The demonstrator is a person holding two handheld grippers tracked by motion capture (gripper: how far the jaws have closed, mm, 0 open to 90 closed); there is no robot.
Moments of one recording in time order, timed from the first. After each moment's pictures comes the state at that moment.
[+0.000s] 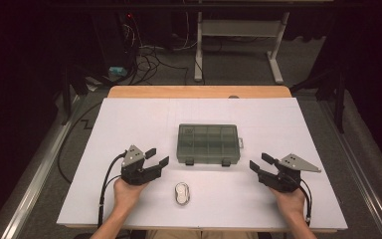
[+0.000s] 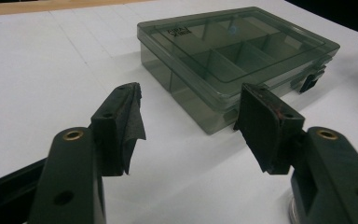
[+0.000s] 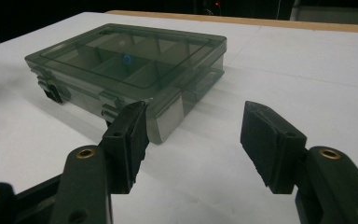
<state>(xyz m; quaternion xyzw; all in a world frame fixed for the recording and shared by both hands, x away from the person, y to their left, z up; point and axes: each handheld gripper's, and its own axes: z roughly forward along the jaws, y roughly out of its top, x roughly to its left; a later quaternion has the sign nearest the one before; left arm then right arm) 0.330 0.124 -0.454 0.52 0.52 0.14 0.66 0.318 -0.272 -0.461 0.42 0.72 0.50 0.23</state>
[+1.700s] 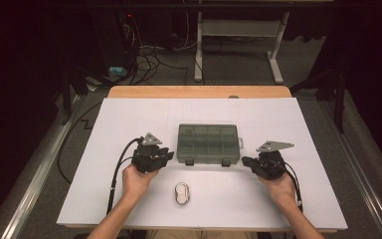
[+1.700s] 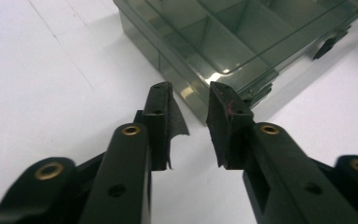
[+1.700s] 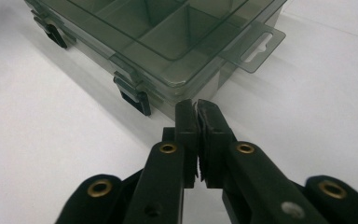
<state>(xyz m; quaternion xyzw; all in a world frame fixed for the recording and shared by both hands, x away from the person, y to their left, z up) 0.361 0.099 -0.439 0.62 0.56 0.10 0.54 0.356 -0.239 -0.446 0.40 0.82 0.38 0.14</state>
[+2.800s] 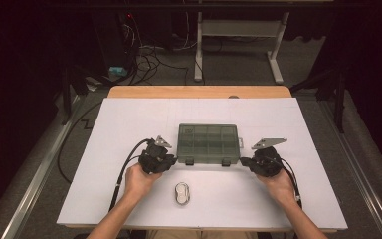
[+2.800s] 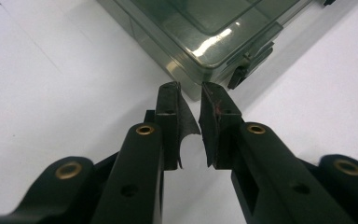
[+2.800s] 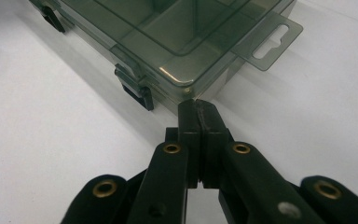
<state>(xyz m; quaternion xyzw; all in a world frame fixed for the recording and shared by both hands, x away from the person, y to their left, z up) 0.363 0.083 -0.453 0.68 0.54 0.09 0.48 0.364 -0.231 -0.442 0.39 0.85 0.34 0.13</state>
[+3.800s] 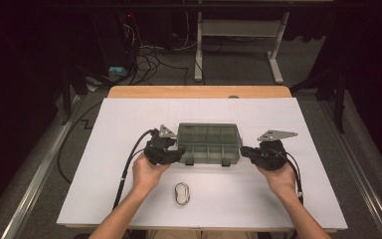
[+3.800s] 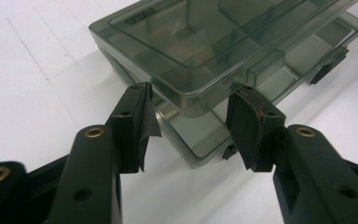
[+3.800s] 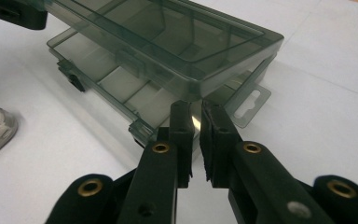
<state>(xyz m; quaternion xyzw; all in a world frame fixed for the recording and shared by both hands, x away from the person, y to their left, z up) 0.374 0.063 -0.421 0.64 0.54 0.13 0.53 0.365 -0.233 -0.412 0.40 0.81 0.40 0.15</state>
